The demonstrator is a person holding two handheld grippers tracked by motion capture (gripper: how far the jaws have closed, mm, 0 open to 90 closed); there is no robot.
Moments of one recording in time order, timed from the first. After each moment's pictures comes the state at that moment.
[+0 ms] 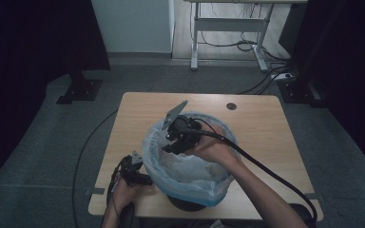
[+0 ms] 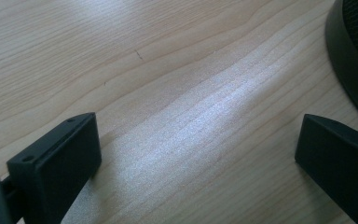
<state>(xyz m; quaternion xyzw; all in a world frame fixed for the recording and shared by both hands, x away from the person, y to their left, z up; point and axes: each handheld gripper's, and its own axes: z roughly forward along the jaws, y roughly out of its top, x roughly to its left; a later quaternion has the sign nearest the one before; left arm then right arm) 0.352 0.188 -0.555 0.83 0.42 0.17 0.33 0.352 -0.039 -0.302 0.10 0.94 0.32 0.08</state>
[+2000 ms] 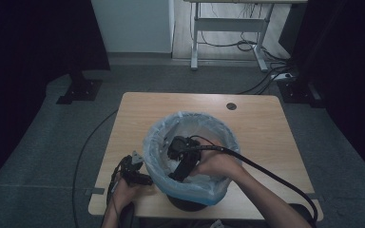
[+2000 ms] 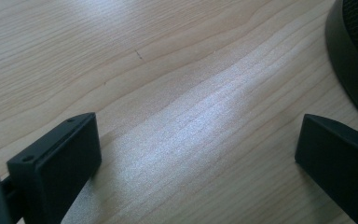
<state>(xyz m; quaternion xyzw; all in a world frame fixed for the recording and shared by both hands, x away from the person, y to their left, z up) 0.352 0.188 -0.555 0.83 0.42 0.18 0.33 0.326 -0.037 -0.331 0.05 0.96 0.27 0.00</state>
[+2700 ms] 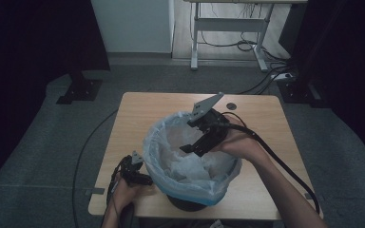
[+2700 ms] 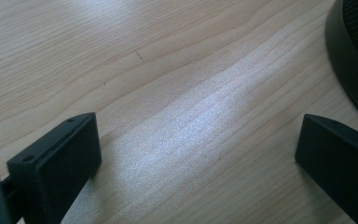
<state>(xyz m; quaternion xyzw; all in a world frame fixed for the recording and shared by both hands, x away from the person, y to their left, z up) 0.352 0.188 -0.555 0.83 0.42 0.18 0.33 0.351 -0.104 -0.282 0.11 0.91 0.39 0.08</state>
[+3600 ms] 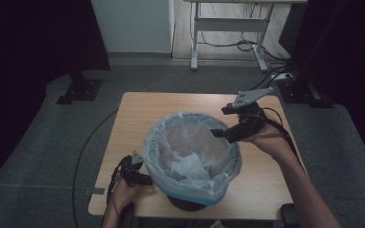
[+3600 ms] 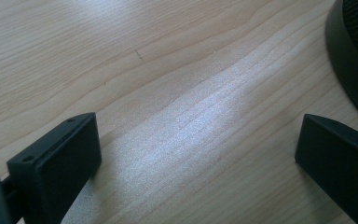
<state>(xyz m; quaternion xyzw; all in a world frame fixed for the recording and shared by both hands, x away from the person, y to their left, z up) 0.352 0.188 -0.555 0.83 0.42 0.18 0.33 0.367 -0.194 -0.285 0.20 0.86 0.44 0.14</state>
